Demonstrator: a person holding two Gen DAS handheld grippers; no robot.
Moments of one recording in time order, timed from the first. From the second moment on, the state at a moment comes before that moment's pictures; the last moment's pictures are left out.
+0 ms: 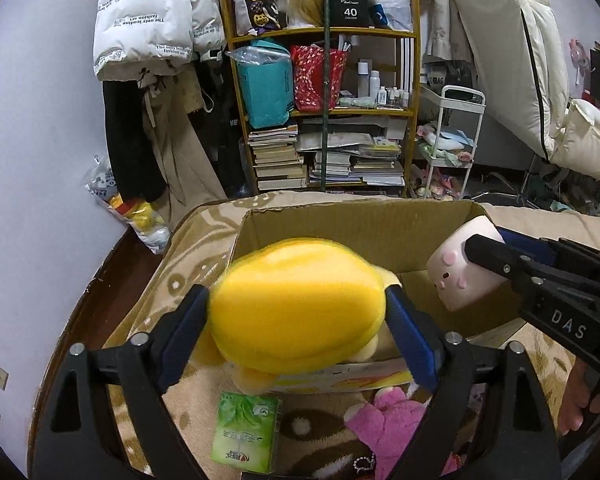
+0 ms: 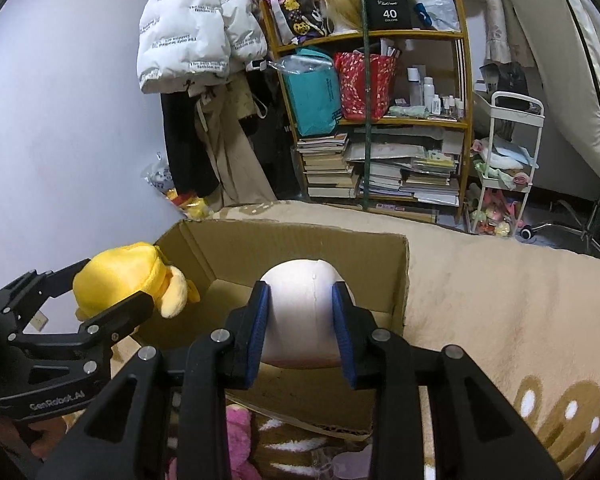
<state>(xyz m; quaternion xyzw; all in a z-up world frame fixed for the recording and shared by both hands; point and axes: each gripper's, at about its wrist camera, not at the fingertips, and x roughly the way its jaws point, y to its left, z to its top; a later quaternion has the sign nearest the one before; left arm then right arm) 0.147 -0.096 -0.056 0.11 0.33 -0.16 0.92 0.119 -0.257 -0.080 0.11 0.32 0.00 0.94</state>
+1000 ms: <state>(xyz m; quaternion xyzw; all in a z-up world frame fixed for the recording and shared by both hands) 0.088 -0.044 -0.020 0.12 0.34 -0.09 0.93 0.059 -0.248 -0.029 0.12 0.28 -0.02 0.95</state>
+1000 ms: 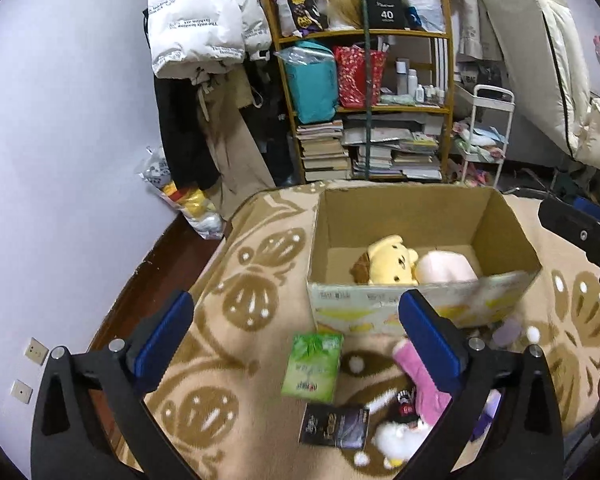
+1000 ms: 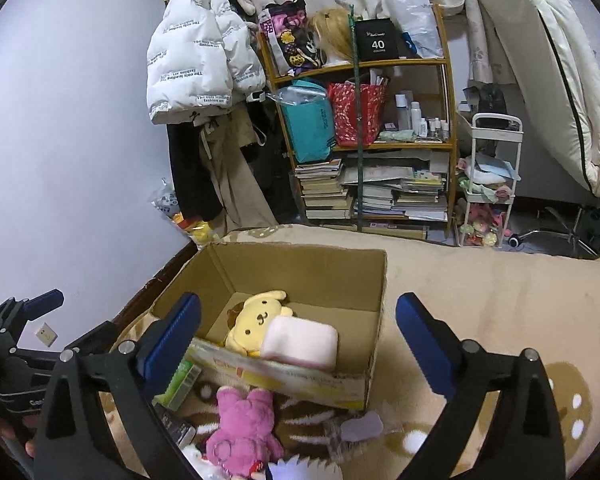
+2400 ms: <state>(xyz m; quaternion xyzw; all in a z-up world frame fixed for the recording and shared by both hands) 0.065 -0.020 -0.085 0.13 0.47 -0.05 0.87 0.019 -0.207 -0.088 0.11 0.45 -0.01 0.89</state>
